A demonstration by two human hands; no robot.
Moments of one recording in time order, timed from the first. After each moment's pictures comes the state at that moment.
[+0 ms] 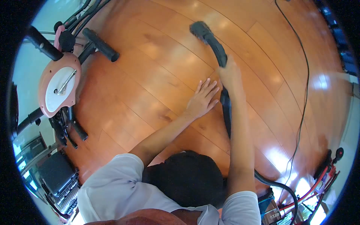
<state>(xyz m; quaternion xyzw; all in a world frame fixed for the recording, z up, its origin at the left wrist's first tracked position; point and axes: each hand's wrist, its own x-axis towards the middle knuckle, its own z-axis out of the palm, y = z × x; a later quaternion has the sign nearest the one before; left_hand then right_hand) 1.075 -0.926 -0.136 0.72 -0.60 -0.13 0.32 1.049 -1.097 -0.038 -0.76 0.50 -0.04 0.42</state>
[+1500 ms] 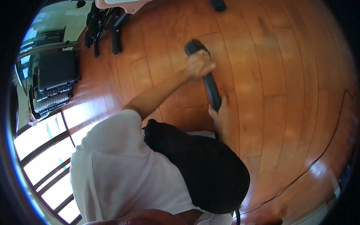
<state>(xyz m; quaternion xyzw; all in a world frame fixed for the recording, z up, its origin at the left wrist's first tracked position) 1.235 -0.681 -0.115 0.80 -0.50 0.00 0.32 1.018 -0.813 -0.080 -0.76 0.23 0.10 0.59</state>
